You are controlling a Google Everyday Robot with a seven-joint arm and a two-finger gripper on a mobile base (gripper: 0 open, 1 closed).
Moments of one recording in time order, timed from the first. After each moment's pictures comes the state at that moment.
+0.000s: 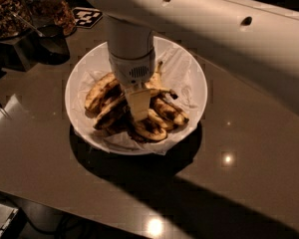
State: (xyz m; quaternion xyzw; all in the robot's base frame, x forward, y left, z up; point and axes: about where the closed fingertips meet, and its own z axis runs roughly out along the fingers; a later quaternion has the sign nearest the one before) arm 0.501 0.025 0.878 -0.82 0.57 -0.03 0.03
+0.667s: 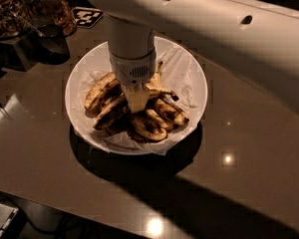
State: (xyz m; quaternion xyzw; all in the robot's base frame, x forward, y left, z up) arm 0.501 0.025 0.880 -0.82 0.57 -0.03 0.03
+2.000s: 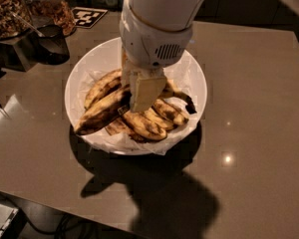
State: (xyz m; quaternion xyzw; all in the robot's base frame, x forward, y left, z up) arm 0.437 0.023 0.974 -0.82 0.55 0.00 0.17
